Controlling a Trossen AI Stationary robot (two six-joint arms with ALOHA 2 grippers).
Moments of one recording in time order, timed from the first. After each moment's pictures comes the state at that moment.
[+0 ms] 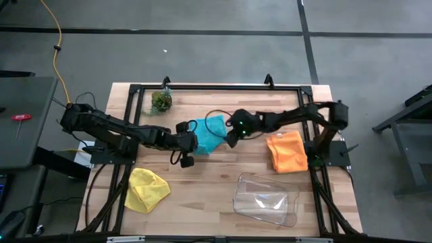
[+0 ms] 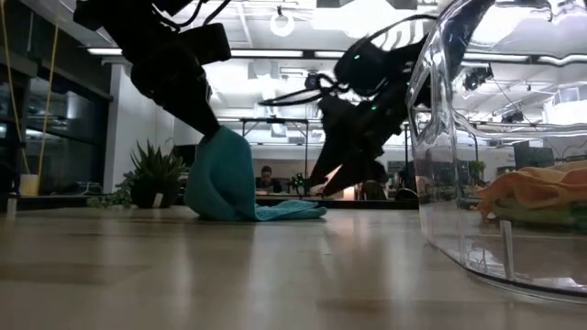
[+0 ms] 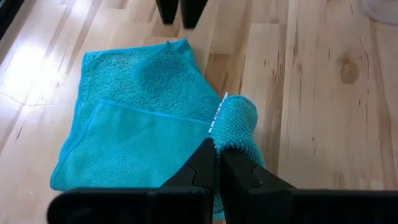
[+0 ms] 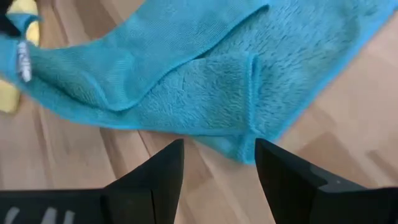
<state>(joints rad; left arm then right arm) 0.00 1.38 0.76 -0.28 -0.30 -0.15 -0.21 1.75 0.89 0.05 -0.17 0.54</state>
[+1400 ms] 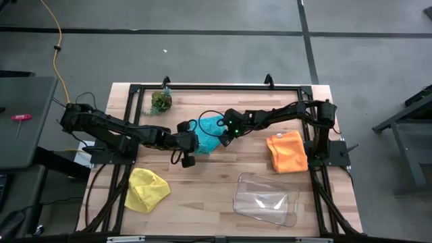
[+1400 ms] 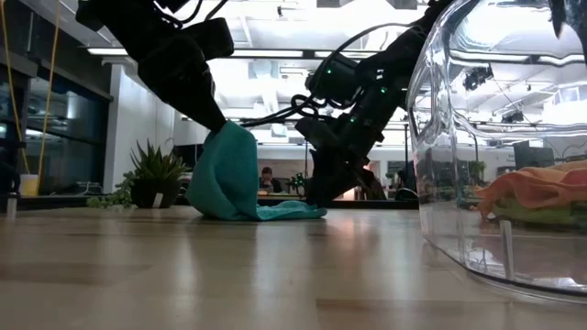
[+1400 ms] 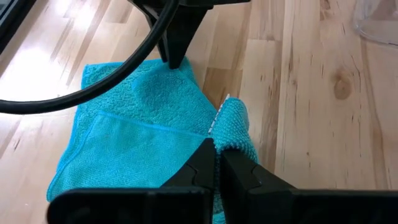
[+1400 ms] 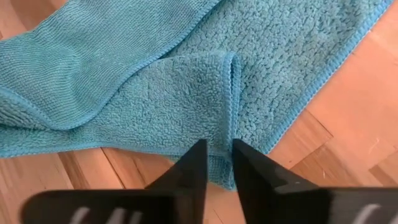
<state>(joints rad) 0.00 1.38 0.76 -0.23 -0.30 -0.15 -0.22 1.90 1.08 -0.14 -0.13 0.57</state>
